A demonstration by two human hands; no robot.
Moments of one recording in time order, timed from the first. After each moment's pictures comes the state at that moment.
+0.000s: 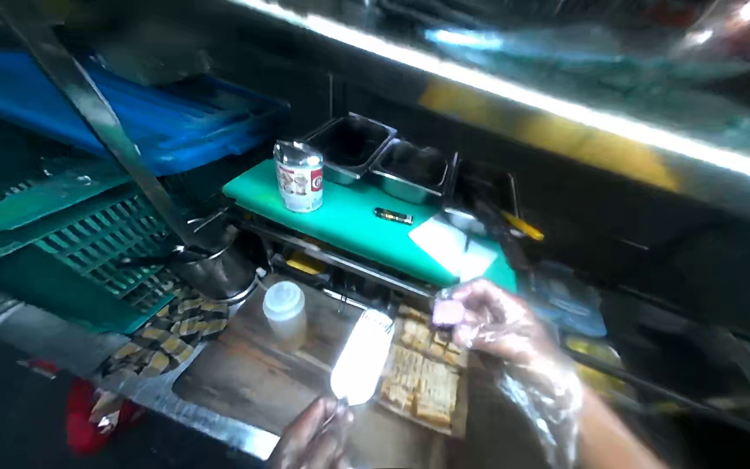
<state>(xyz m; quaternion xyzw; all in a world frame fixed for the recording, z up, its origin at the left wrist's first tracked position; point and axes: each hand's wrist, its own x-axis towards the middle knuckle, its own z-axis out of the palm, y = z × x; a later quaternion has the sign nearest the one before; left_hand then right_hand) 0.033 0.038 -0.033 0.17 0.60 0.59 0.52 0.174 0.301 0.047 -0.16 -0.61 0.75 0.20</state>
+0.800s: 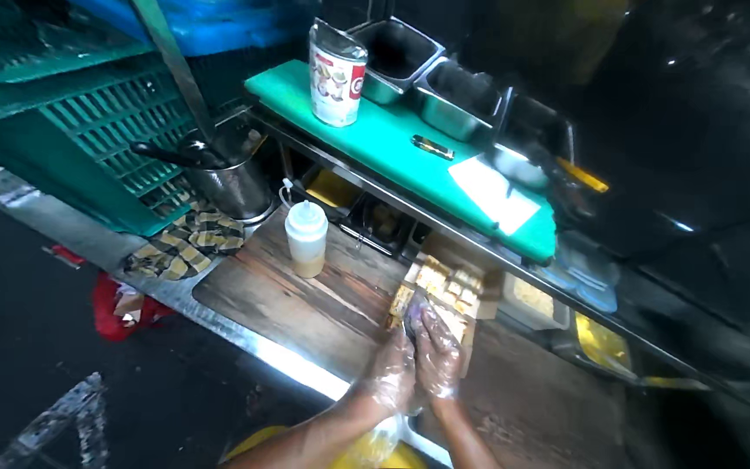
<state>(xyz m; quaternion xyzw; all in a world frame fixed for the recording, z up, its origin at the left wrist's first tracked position) 0.082 0.110 -0.103 0.32 0.76 0.26 0.50 0.179 0.192 -0.188 -0.41 -0.76 0.36 0.36</state>
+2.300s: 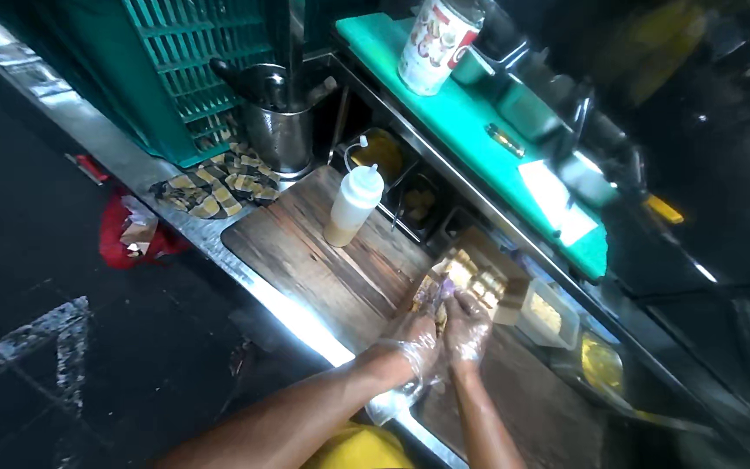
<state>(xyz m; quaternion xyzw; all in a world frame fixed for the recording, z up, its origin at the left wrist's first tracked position) 0.063 0.117 -0.120 0.39 0.75 0.20 0.49 0.148 0.207 -0.165 -0.54 -0.70 0.38 0.27</state>
